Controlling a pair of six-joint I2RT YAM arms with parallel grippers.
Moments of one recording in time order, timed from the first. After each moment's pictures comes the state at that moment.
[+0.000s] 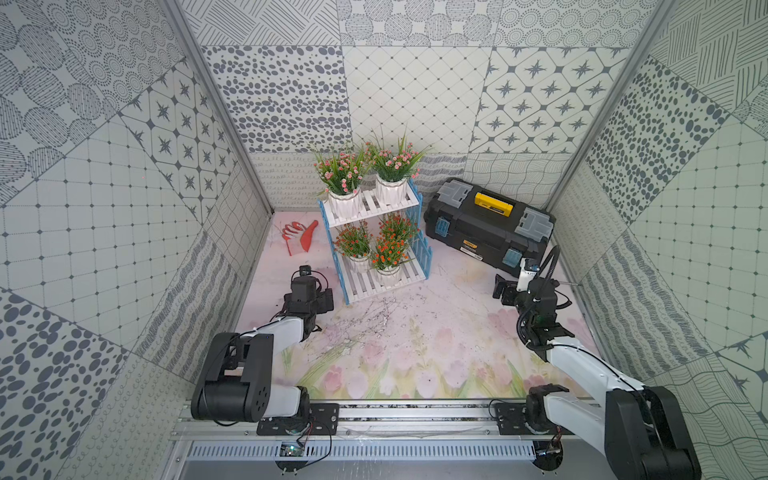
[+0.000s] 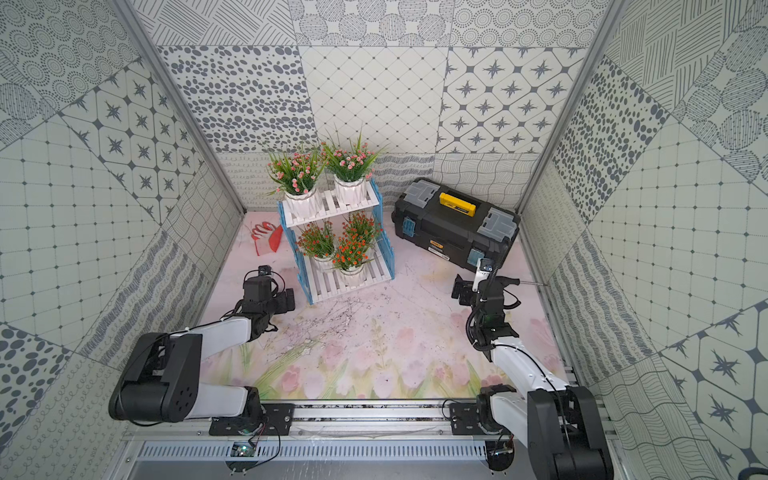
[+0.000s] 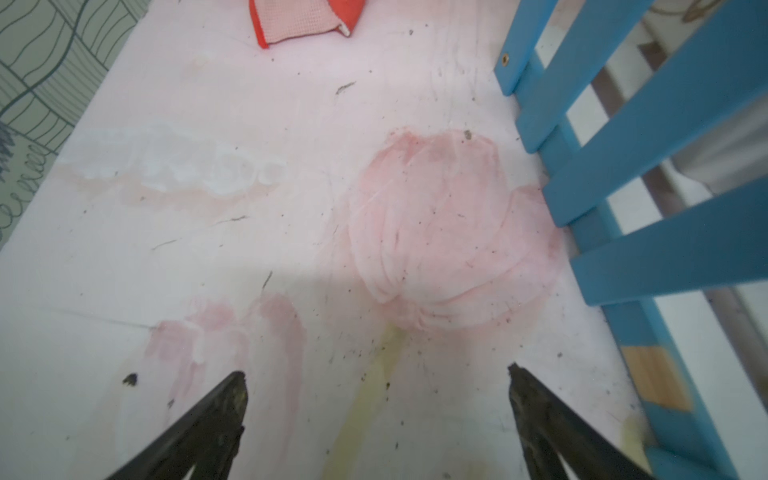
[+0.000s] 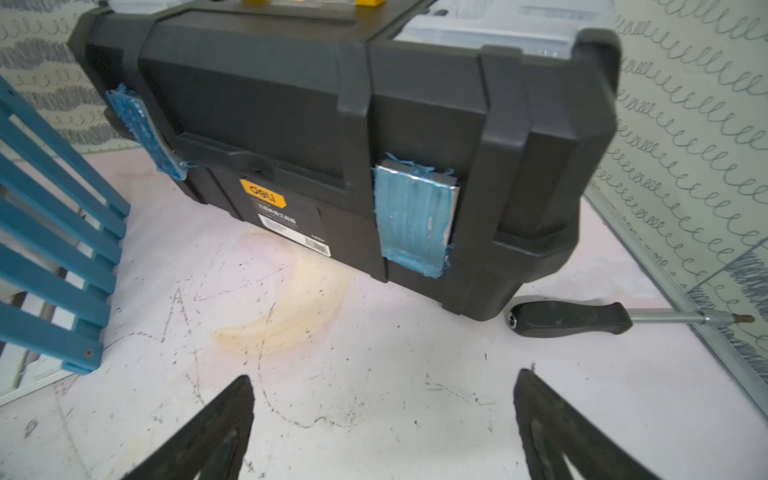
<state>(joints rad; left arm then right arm) -0.06 1.42 0.43 0.29 -0.19 -0.07 0.08 1.10 0.33 0.40 0.16 0.11</state>
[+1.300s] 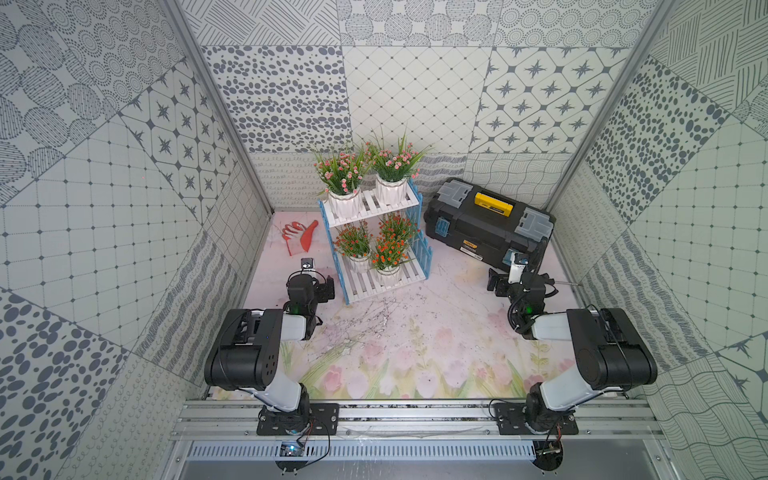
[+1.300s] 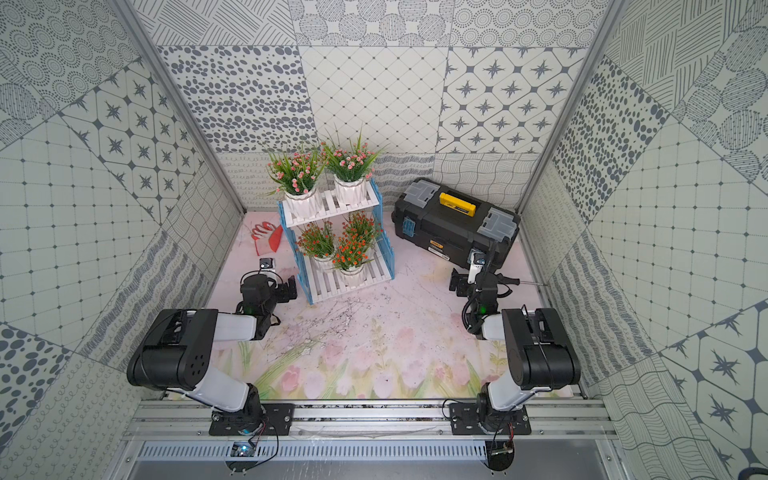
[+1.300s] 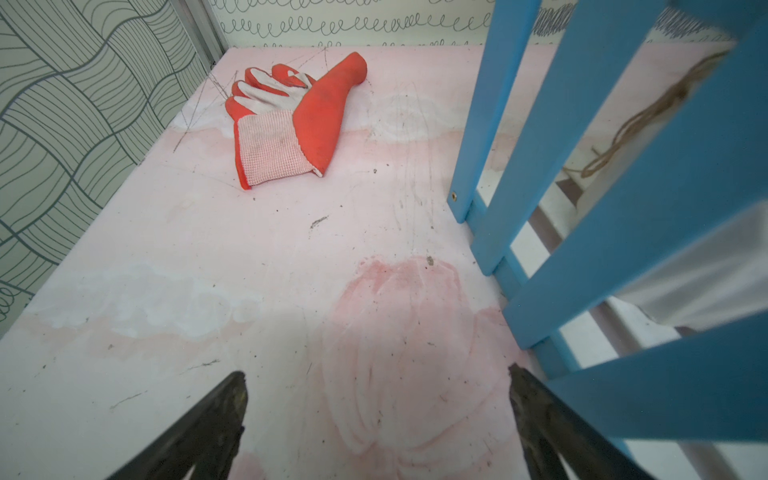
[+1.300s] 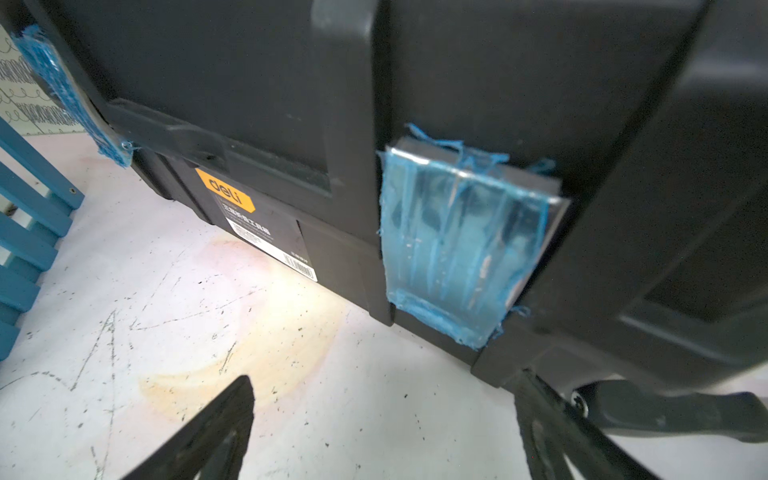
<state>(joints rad) -0.03 1.57 0.41 0.70 -0.11 0.01 0.03 1.57 0.41 0.80 0.05 0.05</state>
